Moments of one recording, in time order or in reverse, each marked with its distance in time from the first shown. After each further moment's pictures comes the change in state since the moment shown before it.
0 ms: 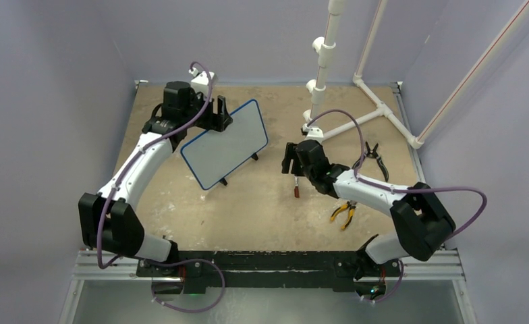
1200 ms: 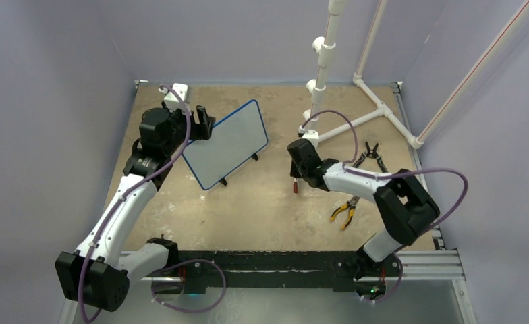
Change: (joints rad) left arm -0.001 -0.384 -0.309 0.221 -0.226 -0.034; right arm -0.001 0.191 0.083 -0.120 0.076 0.029
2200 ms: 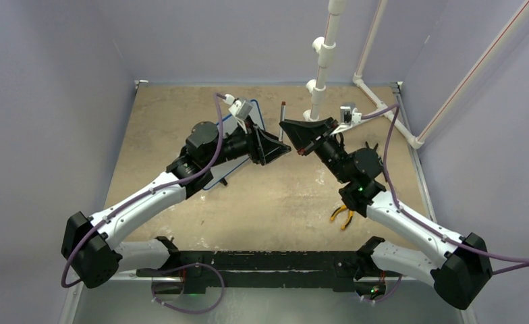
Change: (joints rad) left arm -0.484 0.145 0.008 0.405 0.349 -0.460; right arm 0.000 -0.600 -0.150 0.818 -0.458 0.002
